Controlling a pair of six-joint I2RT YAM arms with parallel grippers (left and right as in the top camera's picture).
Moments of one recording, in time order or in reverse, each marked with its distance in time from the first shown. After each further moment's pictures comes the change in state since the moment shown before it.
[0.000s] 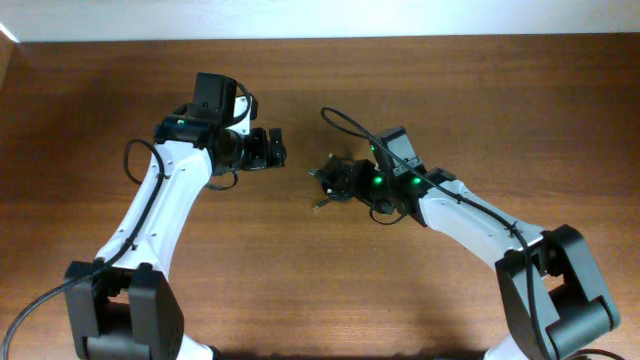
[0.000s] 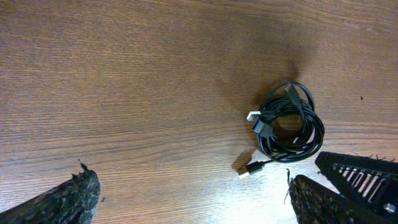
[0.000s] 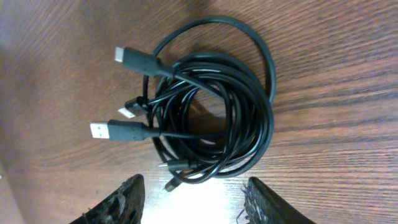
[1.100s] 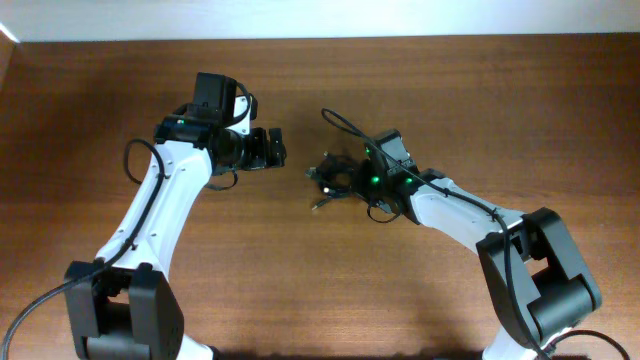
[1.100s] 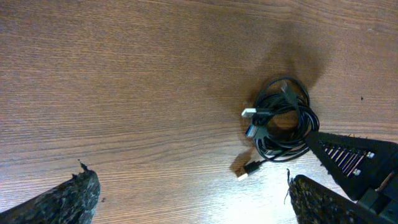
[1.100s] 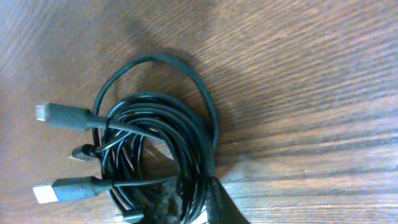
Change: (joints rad) left arm 0.000 0.000 0.000 0.001 -0.001 0.000; right arm 0.001 0.085 0.000 0.074 0.097 0.032
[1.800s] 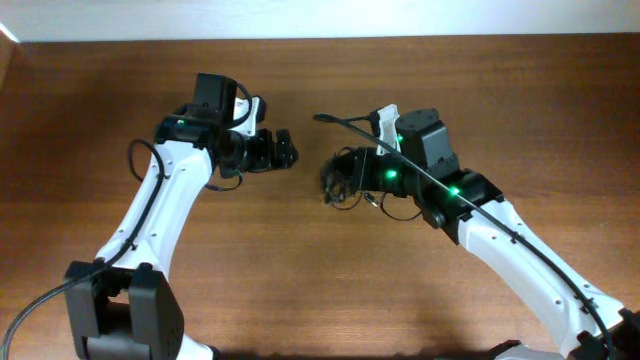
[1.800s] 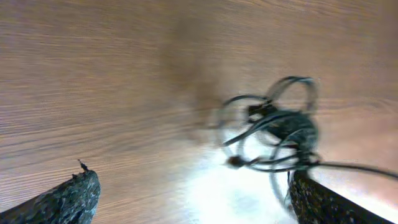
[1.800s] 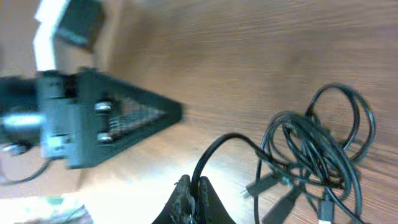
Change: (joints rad) left arm -0.002 0.000 0.000 -0.014 0.188 0.000; right arm -0.003 -0.388 0.036 -0.043 -0.349 -0.352
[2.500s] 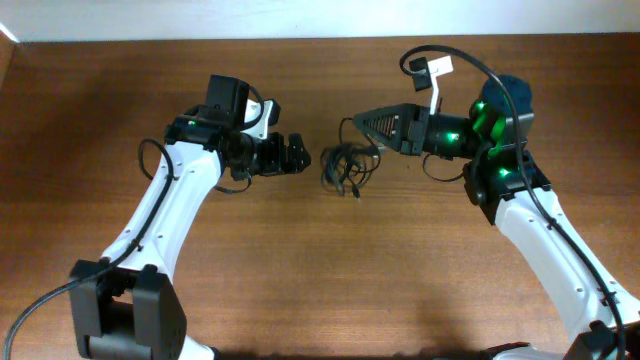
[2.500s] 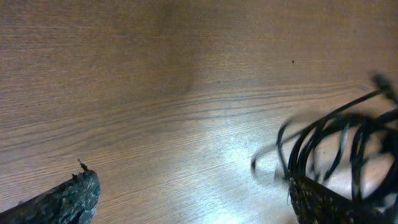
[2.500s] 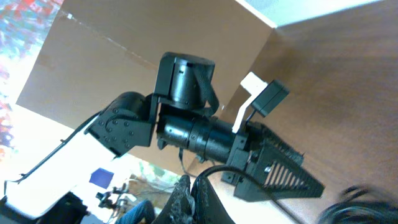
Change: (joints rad) left arm -0.045 0.000 0.000 -0.007 0.015 0.000; right arm -0.262 -0.002 0.003 0.501 -0.622 0.237
